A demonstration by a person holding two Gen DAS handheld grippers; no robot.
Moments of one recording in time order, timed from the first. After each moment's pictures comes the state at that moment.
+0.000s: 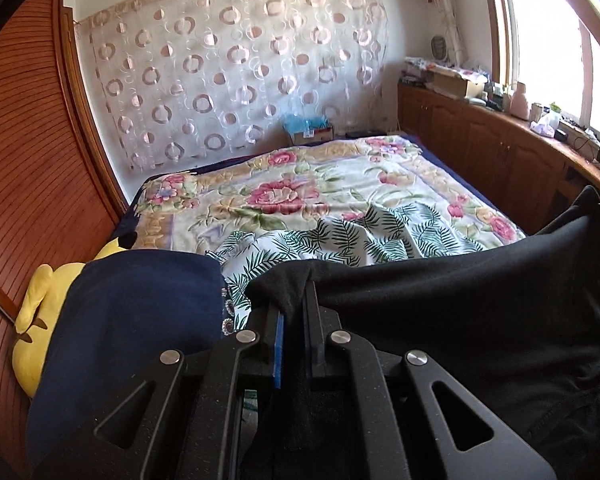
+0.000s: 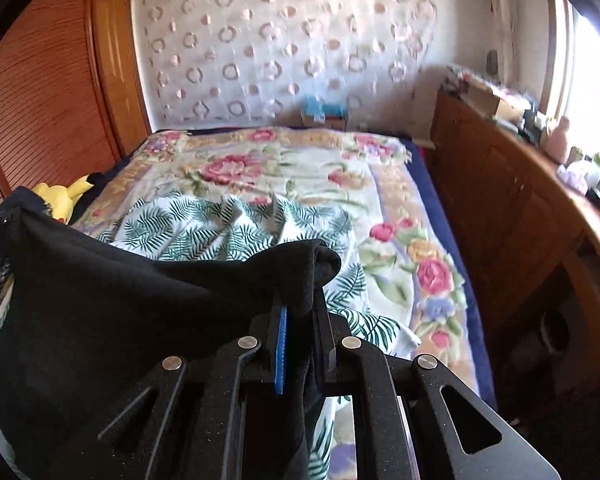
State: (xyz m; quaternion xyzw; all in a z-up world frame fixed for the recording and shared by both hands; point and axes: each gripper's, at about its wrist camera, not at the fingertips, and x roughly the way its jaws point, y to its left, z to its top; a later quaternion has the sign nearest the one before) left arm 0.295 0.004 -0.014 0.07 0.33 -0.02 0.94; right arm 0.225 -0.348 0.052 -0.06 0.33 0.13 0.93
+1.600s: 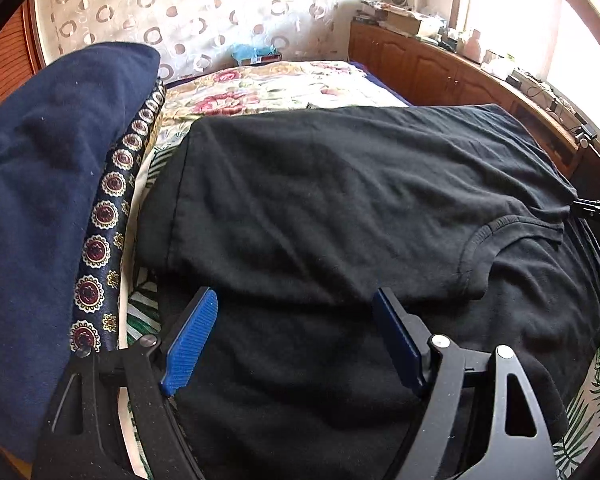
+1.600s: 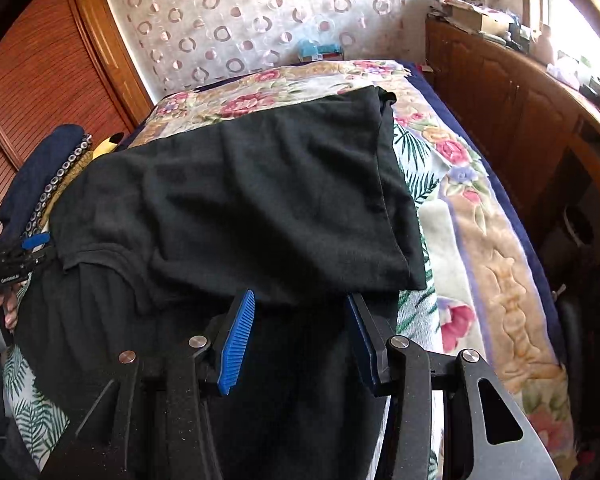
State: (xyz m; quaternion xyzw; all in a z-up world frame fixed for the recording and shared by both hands) left arm 0.181 -0.007 -0.091 0.03 0.44 -0.11 0.89; right arm 0.126 -0.377 0.001 0.02 0.42 0.13 0.90
